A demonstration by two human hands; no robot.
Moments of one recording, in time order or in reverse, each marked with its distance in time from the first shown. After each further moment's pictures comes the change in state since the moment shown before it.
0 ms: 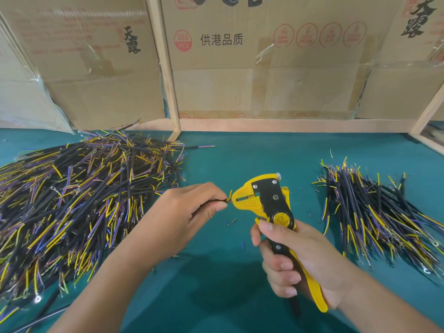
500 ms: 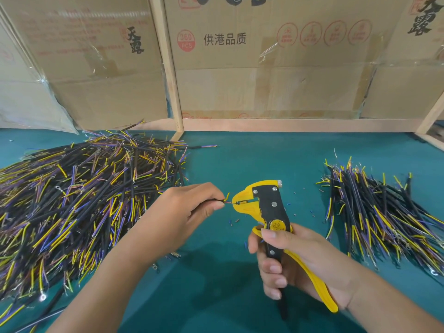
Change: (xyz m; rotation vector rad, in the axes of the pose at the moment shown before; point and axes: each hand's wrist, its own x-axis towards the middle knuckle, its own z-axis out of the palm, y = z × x) left_hand -0.001 -0.009 -0.002 0.022 -0.035 -0.029; right_hand 0.003 0.001 -0.002 0.047 -0.115 0.040
